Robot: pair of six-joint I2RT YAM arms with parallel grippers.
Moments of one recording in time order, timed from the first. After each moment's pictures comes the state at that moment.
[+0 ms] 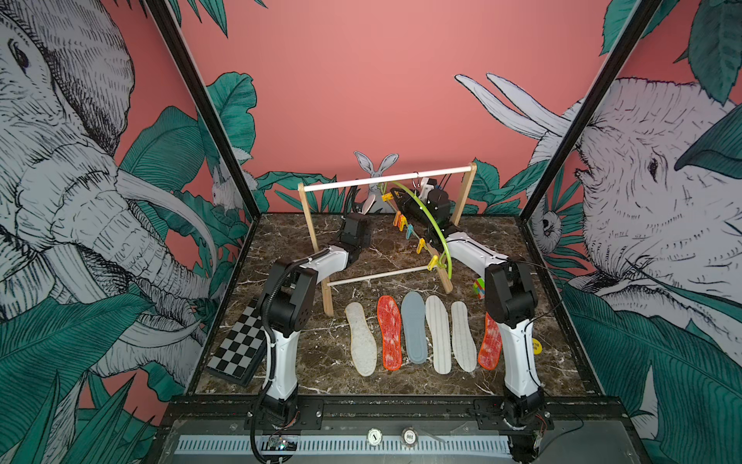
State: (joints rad) left arm -0.45 2.05 1.46 0.07 -0.32 -0.11; right arm 0.43 2.20 1.80 0.44 -0.31 1.24
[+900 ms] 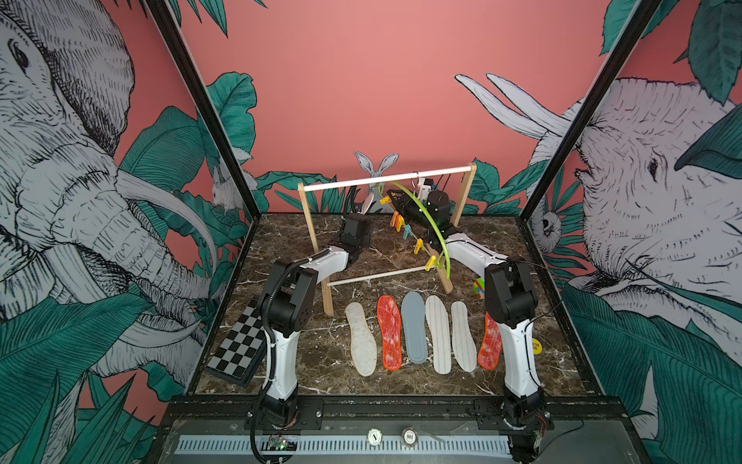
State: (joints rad) left arm -0.45 2.05 1.45 0.08 -0.32 -0.13; right arm 0.43 2.20 1.77 0.47 -0.39 1.20
